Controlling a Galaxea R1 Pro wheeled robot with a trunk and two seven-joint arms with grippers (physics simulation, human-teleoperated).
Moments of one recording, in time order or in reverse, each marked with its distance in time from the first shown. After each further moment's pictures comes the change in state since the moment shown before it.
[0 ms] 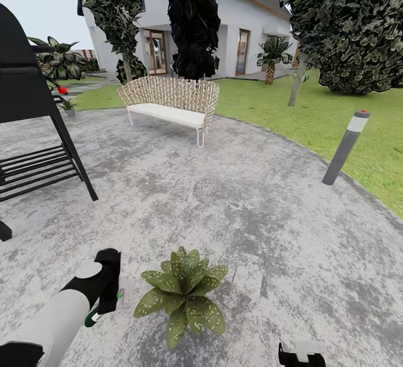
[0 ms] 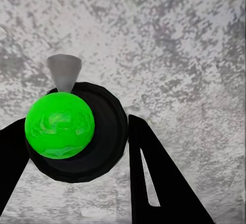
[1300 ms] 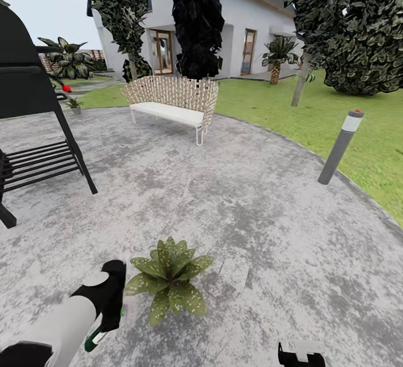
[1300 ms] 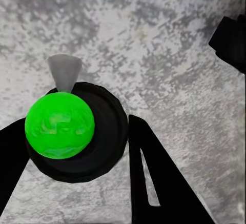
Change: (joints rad) left arm 0.010 -0.041 0.004 0.120 0.002 0.016 0.005; right arm 0.000 0.002 0.002 -0.001 0.000 -0.002 0.000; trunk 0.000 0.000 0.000
